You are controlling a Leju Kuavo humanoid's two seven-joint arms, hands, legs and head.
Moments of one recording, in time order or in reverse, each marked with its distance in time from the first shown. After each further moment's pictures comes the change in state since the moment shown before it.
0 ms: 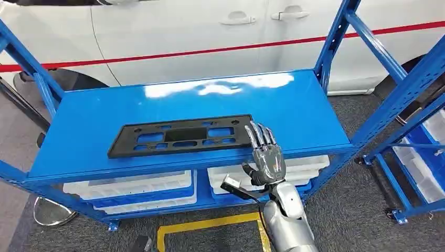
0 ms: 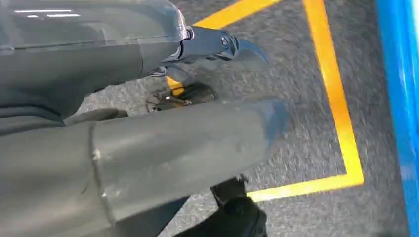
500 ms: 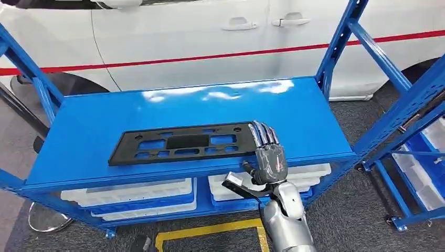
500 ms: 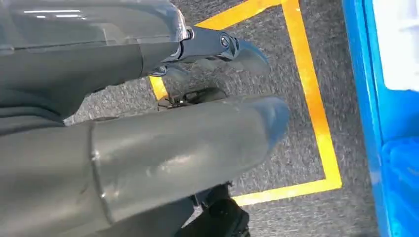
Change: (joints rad) left arm -0.001 -0.003 -0.002 0.000 0.002 0.017 -0.021; right arm -0.001 0.025 -0.062 -0.018 -0.032 0.000 -0.029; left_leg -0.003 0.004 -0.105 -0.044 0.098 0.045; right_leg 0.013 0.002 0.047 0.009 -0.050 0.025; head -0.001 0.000
